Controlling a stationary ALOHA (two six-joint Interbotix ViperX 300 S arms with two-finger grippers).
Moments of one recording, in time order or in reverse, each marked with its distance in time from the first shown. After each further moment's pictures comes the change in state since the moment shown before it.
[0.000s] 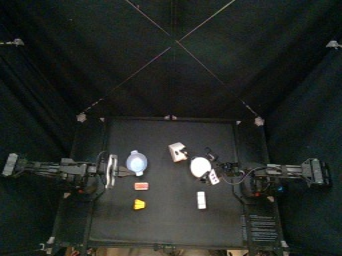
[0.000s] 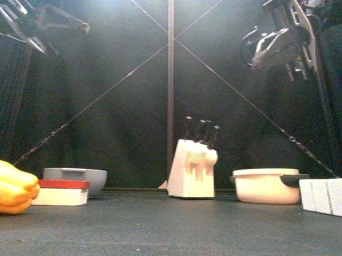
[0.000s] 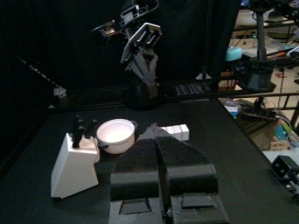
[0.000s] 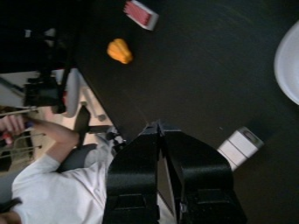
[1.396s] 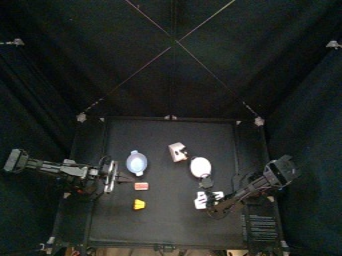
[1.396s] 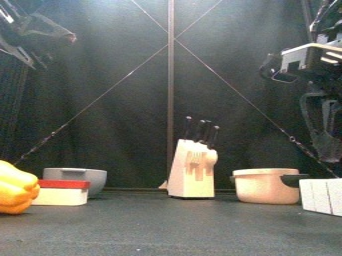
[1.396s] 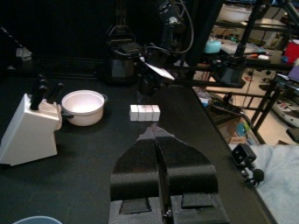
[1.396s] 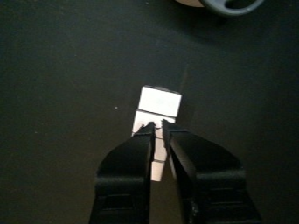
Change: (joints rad) left arm -0.110 0.000 0.080 -0.166 -0.015 0.002; right arm 0.629 0.604 -0.152 -0.758 0.393 1.256
